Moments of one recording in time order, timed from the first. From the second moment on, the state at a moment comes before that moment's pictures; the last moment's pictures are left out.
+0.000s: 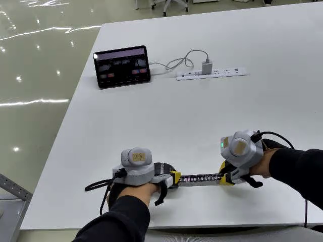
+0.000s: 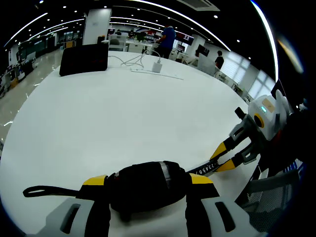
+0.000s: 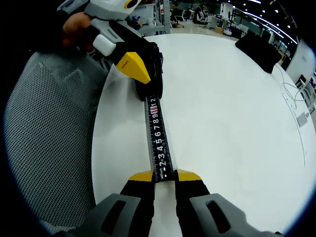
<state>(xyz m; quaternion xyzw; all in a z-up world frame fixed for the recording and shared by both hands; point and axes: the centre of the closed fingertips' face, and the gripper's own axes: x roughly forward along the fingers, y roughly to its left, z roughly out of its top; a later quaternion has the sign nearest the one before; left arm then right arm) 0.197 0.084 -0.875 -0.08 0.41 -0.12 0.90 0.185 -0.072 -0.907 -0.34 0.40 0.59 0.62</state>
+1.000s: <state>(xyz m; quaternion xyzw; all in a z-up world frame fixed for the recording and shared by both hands) 0.198 0.080 -0.875 0.00 0.41 -0.14 0.90 0.184 -0.067 -0.907 -0.33 0.39 0.59 0.62</state>
